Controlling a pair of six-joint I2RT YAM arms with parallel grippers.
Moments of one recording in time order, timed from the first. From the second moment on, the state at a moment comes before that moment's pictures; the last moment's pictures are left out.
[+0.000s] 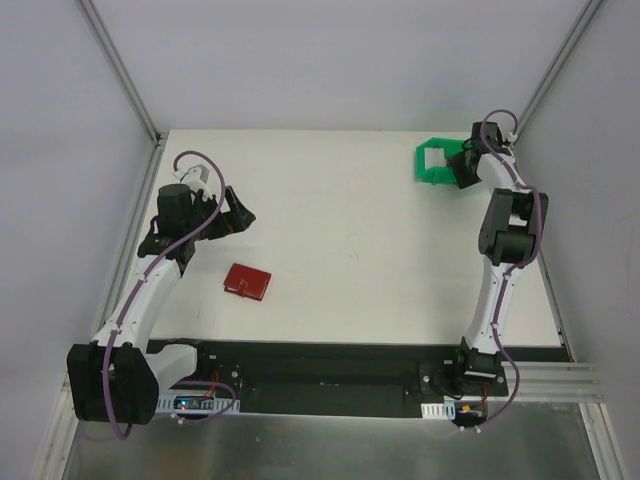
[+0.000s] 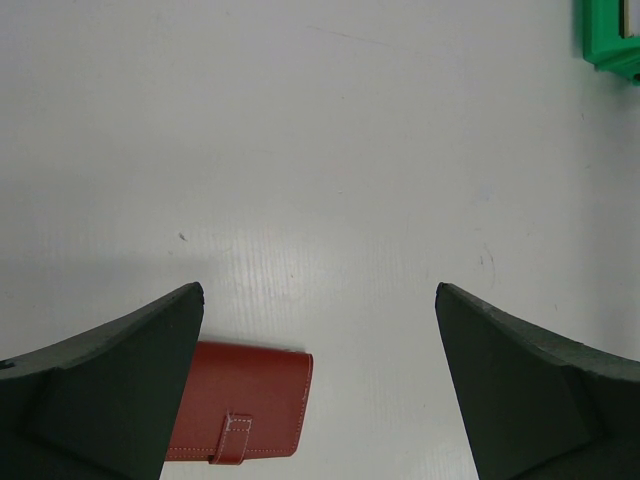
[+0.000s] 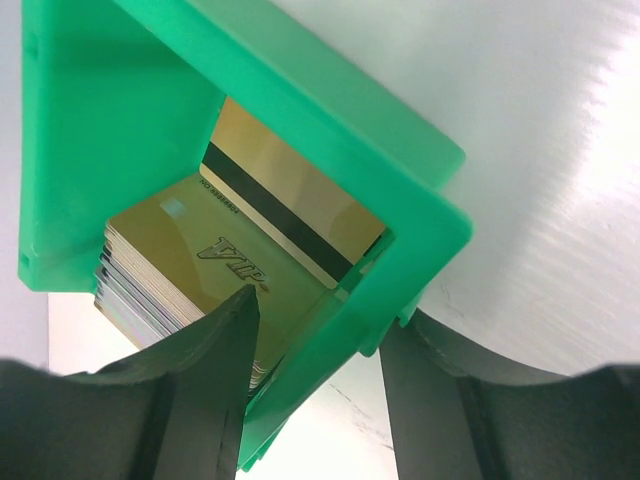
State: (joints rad) left arm -0.04 1.08 0.78 -0.26 0.34 -0.42; right arm -0.09 2.31 1.92 -0.53 0.12 1.05
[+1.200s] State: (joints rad) left arm -0.04 0.90 0.68 -0.30 0.34 -0.47; right arm 0.20 1.97 1.41 -0.42 0.12 1.08
